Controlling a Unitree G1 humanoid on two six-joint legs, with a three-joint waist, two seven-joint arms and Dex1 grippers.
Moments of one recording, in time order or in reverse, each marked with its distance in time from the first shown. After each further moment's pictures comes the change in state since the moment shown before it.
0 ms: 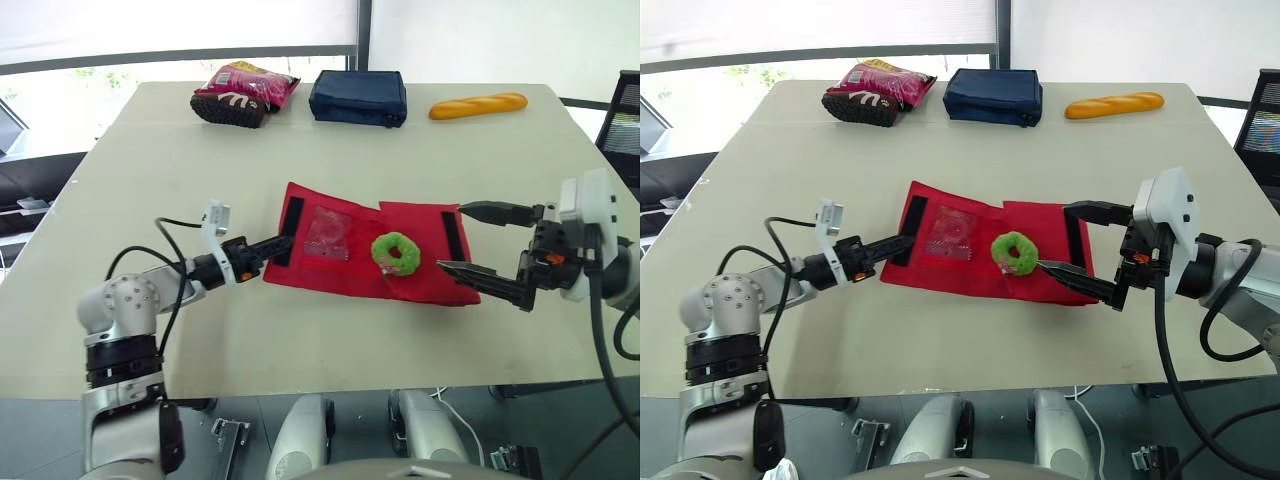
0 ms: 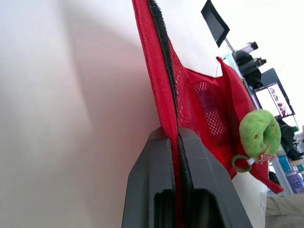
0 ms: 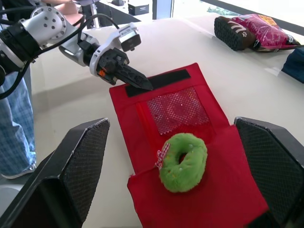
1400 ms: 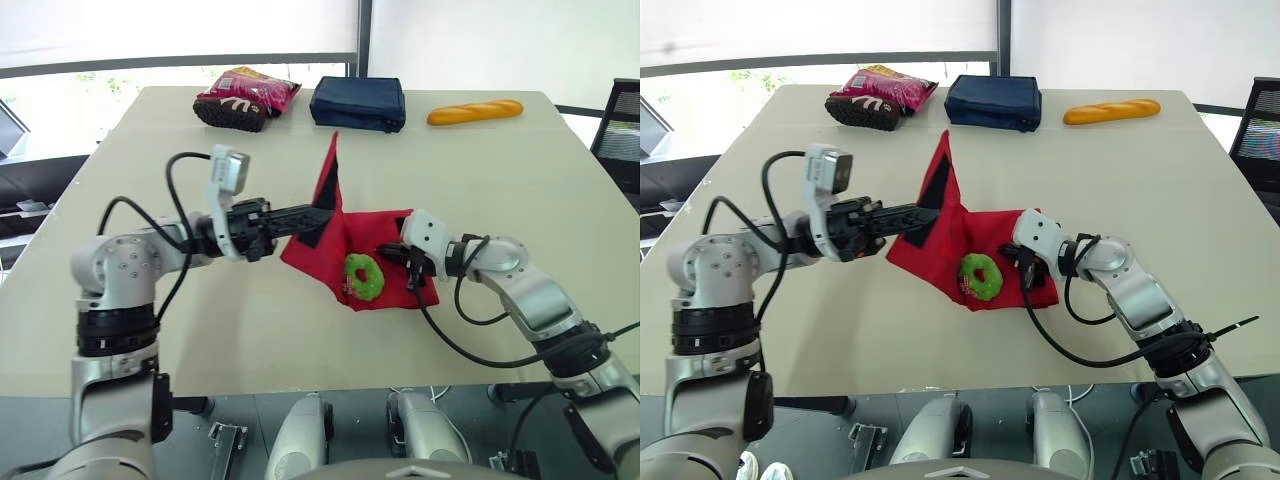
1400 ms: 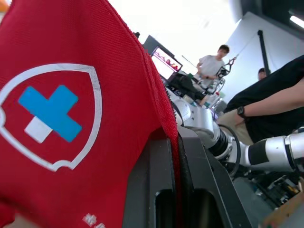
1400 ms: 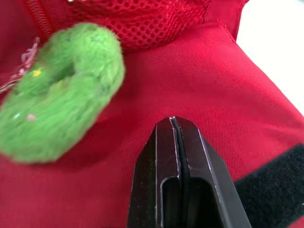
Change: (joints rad) left arm -0.189 -0.021 -0.158 -0.146 -0.142 -0.053 -0.298; right arm -0.306 0.398 0.650 0.596 -0.838 -0.324 0.096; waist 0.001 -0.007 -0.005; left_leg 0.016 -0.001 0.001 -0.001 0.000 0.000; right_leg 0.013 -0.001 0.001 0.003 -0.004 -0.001
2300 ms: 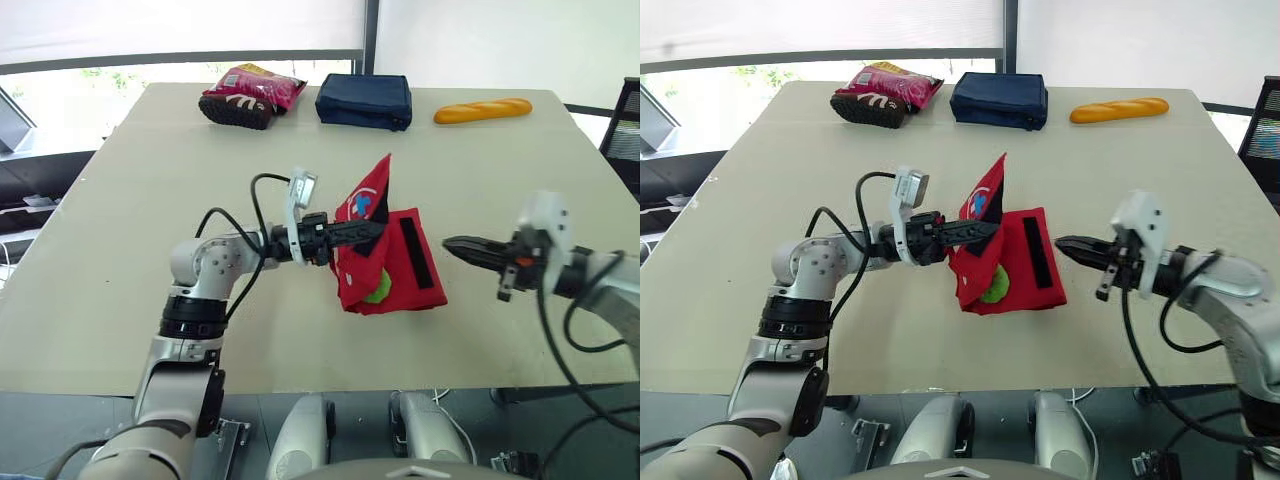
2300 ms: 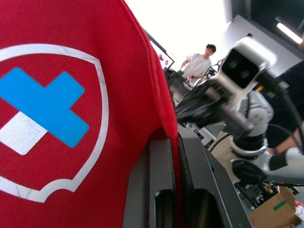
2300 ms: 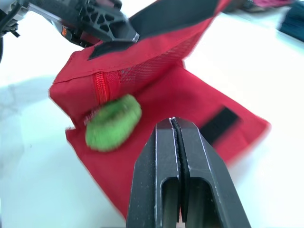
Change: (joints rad) left arm -0.065 -0.176 -0.228 0.179 0.188 -0.138 -0.004; right arm 0.359 -0.236 -0.672 -0.517 0.522 0.377 0.035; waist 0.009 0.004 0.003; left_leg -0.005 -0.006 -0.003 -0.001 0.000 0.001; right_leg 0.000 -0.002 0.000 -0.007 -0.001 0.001
